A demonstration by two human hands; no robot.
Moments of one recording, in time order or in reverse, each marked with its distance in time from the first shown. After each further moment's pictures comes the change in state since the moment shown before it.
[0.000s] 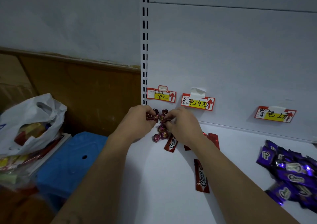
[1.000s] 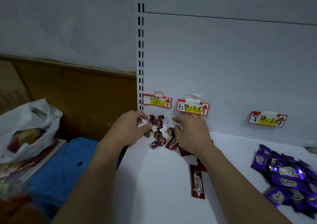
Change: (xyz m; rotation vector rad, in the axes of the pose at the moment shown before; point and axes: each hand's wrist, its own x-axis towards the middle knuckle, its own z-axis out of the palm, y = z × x) left_hand -0.002 -0.007 -0.011 0.057 -0.050 -0.026; right_hand -0.010 0.023 -0.016 -0.185 0.065 0.000
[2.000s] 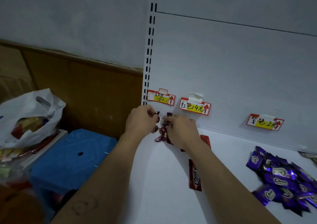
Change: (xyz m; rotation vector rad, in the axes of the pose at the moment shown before) left_hand 0.008 0.022 0.031 -0.195 0.255 -0.095; right_hand 0.001 -0.023 0.009 -0.075 -0.167 -0.047
